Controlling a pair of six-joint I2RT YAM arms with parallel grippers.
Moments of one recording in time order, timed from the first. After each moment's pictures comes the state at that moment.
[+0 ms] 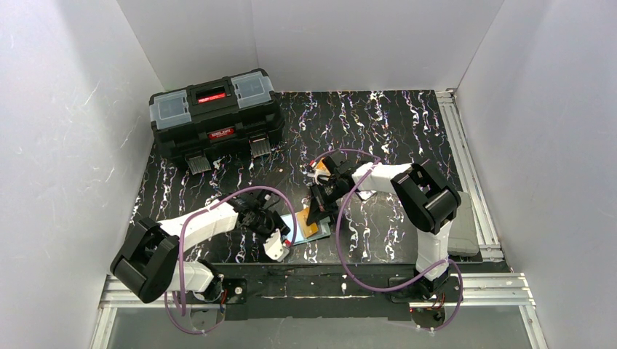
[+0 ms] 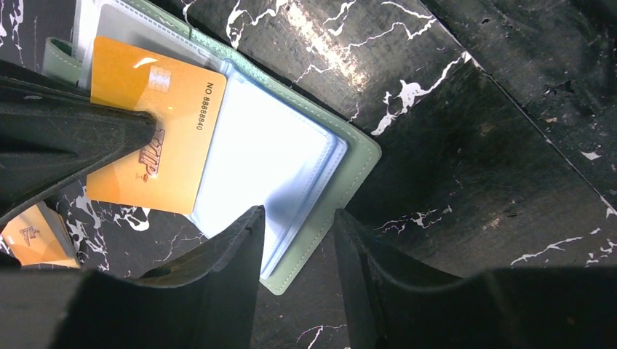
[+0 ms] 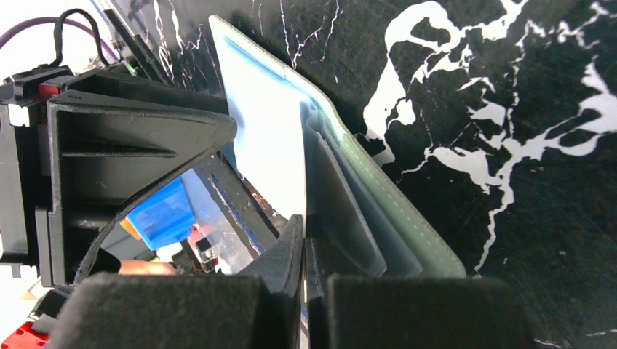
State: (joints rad) left arm -0.62 1.30 0.60 -0.59 0.56 1.80; right arm 0.70 1.93 1.10 -0.32 -0.81 0.47
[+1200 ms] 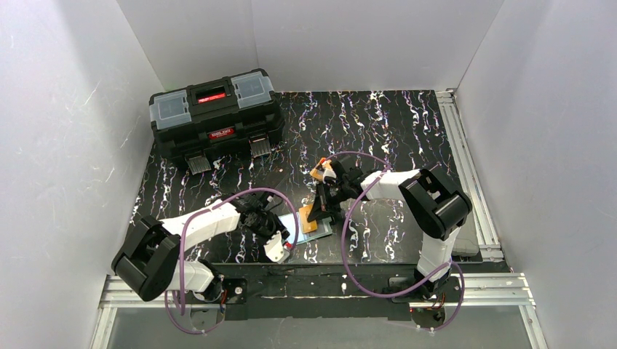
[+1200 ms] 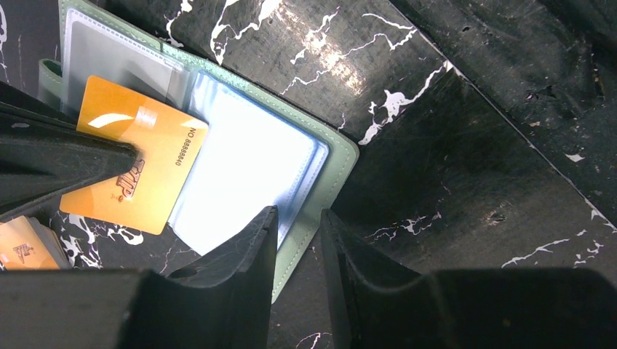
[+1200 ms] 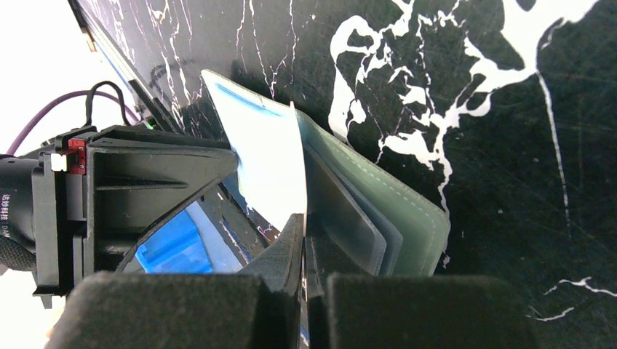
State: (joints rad) left arm -0.65 1.32 0.61 -0.61 0.55 1.81; right arm 0.68 1.85 0.93 -0.07 -0.70 0.68
